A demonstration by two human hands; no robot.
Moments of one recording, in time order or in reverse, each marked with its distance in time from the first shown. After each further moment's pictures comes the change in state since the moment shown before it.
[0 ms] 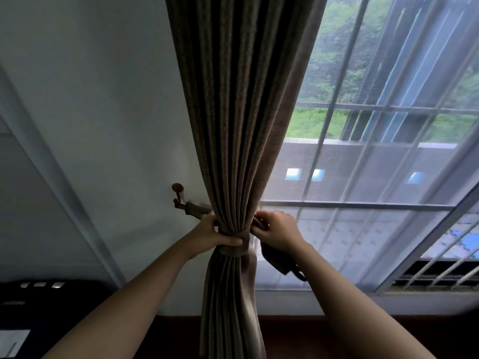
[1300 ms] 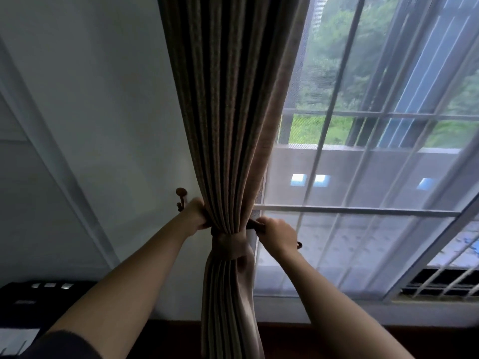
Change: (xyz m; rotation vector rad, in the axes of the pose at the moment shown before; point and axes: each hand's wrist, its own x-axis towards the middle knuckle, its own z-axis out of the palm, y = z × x) left_hand 0.024 0.041 -0.026 -0.308 0.379 -0.397; right_hand 0.000 0.001 0.019 -0.027 0.091 0.157
